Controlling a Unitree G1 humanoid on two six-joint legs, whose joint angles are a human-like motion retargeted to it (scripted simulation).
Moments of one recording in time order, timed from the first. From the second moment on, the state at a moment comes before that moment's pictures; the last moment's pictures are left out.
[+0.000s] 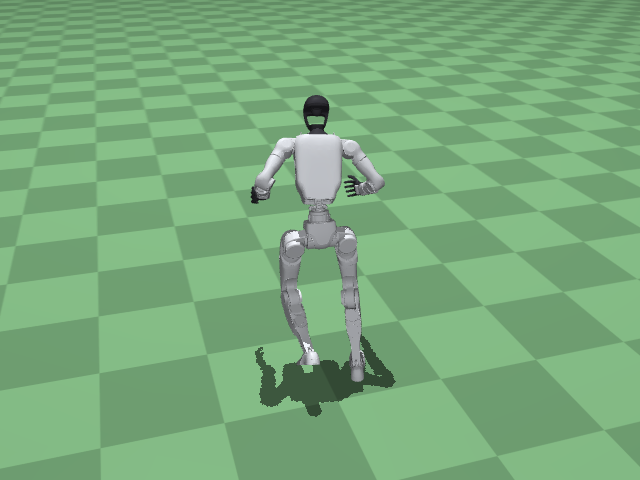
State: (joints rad) left arm 0.28 0.51 -0.02 -0.25 -0.42 -0.24 0.44; right arm -0.03 -0.66 0.13 -0.18 0.38 -0.15 -0.21; waist -0.10 0.08 0.37; left_leg -0.44 0.07 0.11 1.39 -0.57 0.17; right_leg -0.29 -0.17 -0.23 0.63 -0.63 0.04
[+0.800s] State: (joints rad) left arm -0.17 0.40 -0.16 -0.25 -0.30 -0.21 0.37; right arm 0.05 -0.69 0.26 -0.12 0.29 -0.17 -0.19; waist -0.15 0.13 0.52; left_leg -0.04 0.13 -0.05 0.99 -0.30 0.05; right_leg -0.47 -0.21 -0.35 0.59 -0.46 0.02
